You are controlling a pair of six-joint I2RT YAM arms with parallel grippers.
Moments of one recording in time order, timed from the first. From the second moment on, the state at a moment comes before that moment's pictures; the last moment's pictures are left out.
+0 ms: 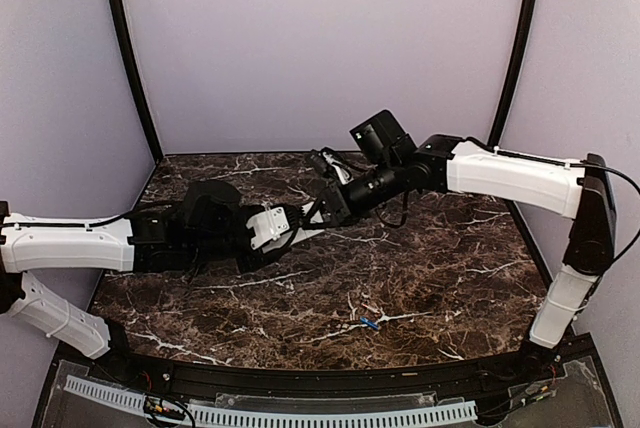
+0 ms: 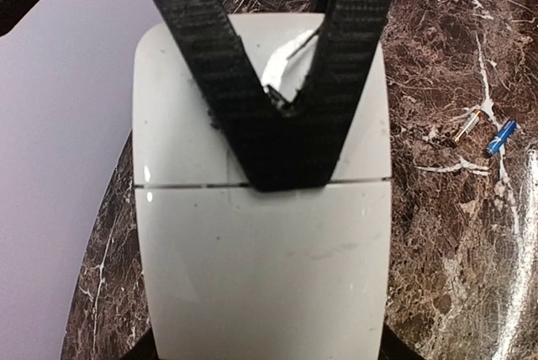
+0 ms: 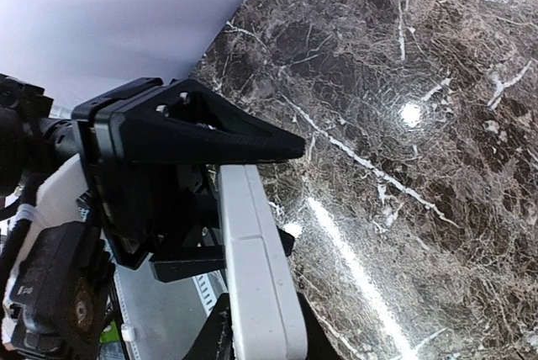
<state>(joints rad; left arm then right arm) -0.99 1.28 0.84 -0.11 -0.17 0.51 0.88 1.74 1.50 -0.53 -0.60 0.40</state>
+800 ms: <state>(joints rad) -0.98 1.30 0.85 -0.12 -0.14 0.52 0.83 1.67 1.46 -0.57 -0.63 0.30</state>
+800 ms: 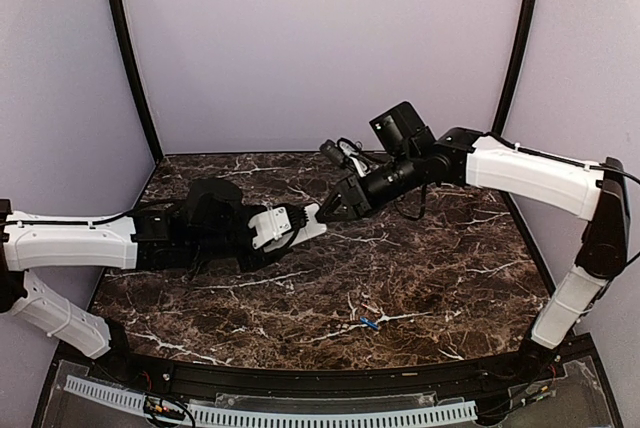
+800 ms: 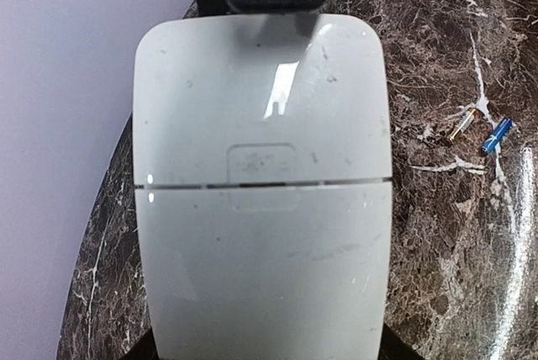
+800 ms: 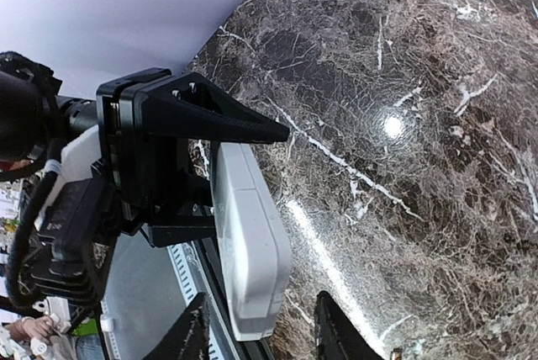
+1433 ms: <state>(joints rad) -0.98 1.50 0.74 0.24 -0.56 0.91 0.78 1.63 1.34 -0.54 -0.50 0.28</state>
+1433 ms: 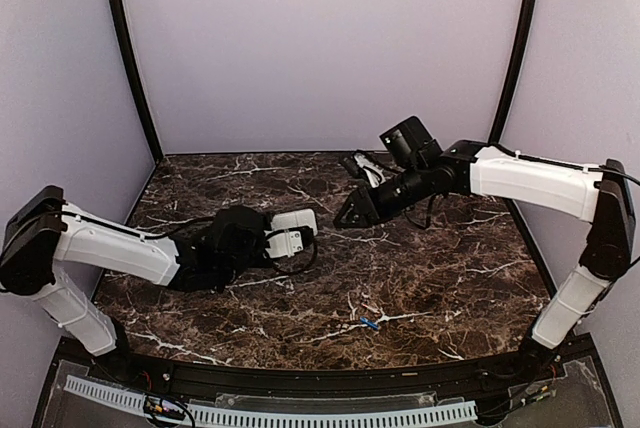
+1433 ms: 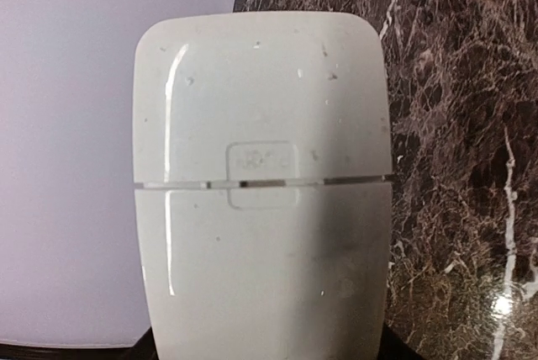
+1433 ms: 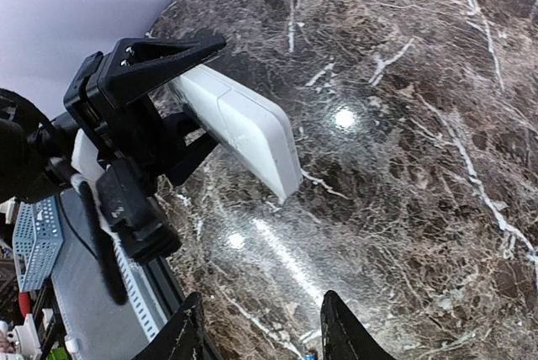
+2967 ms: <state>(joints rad) -1.02 1.98 0.62 1.21 -0.86 1.79 0.78 1.96 1.32 -0.08 -0.56 0.29</state>
